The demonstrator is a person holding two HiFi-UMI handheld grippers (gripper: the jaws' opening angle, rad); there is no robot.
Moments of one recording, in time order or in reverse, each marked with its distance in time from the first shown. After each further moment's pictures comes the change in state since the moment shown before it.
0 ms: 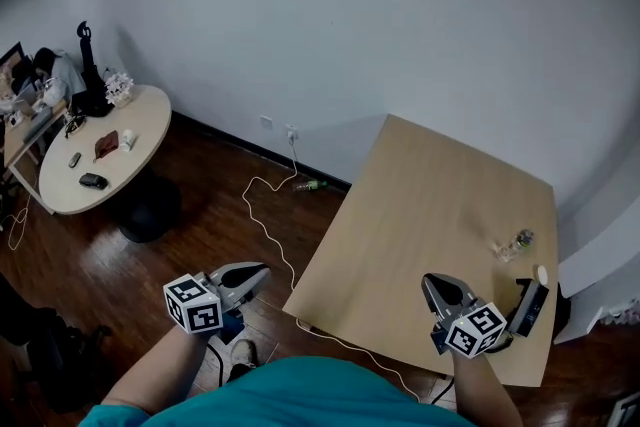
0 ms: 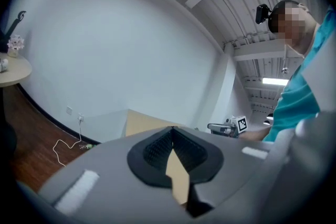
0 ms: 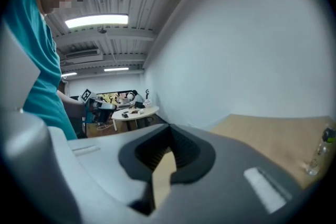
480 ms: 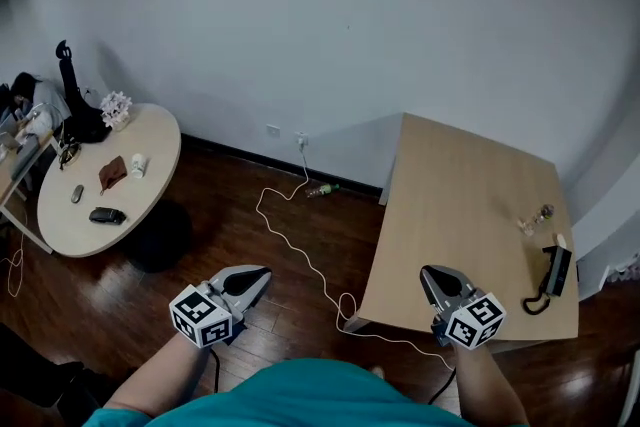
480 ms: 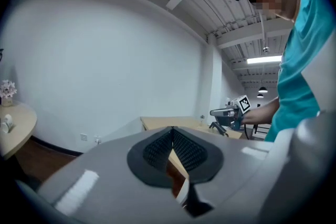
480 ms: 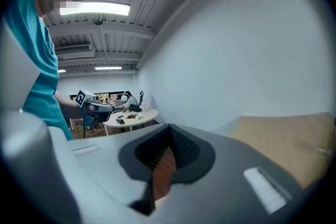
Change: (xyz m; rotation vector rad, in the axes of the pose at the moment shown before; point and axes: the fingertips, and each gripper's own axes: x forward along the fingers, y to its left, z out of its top) left arm -0.138 0.120 0.050 0.283 0.047 -0.042; right arm 0.128 0.151 0.022 -0.001 -0.021 -0.109
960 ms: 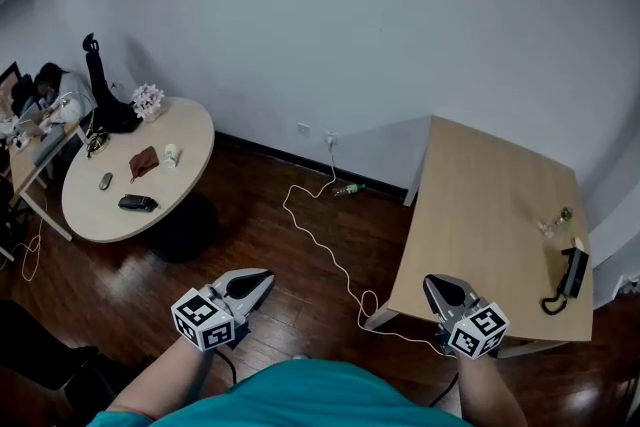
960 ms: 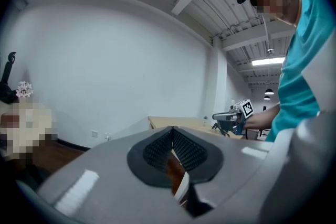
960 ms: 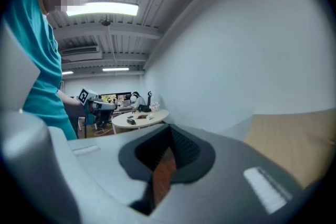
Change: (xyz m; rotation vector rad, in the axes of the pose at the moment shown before) left arm -0.083 0.002 -0.008 -0.033 -0.005 0.066; right arm 0.009 0.078 -0.013 0.000 -0.003 0.069
